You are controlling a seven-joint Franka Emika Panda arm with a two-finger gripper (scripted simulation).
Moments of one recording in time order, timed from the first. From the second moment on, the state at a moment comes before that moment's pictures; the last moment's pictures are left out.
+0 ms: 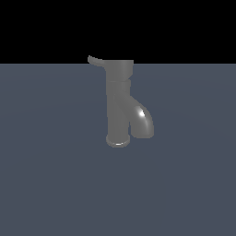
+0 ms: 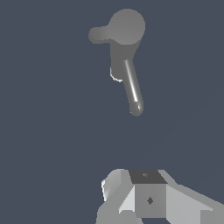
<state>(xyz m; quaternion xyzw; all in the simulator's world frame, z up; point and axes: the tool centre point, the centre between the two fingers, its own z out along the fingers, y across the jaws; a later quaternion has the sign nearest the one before) -0.258 0.007 0.484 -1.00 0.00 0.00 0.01</state>
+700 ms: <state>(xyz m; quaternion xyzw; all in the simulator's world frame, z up) -0.254 -0.002 0.484 -1.00 0.02 0.01 -0.01</state>
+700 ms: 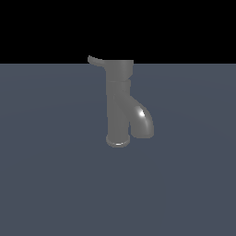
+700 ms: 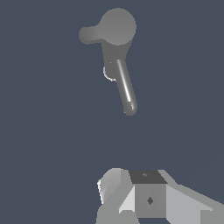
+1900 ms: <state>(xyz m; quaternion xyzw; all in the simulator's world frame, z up) -0.180 0.011 0.461 -0.99 0.16 0.01 0.02</state>
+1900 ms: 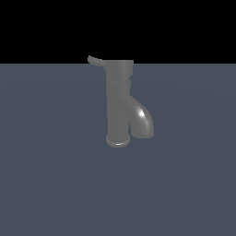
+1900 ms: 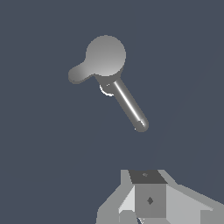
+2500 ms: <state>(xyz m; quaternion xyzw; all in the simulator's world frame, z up) -0.117 0.026 0.428 -0.95 0.30 0.02 0.03</state>
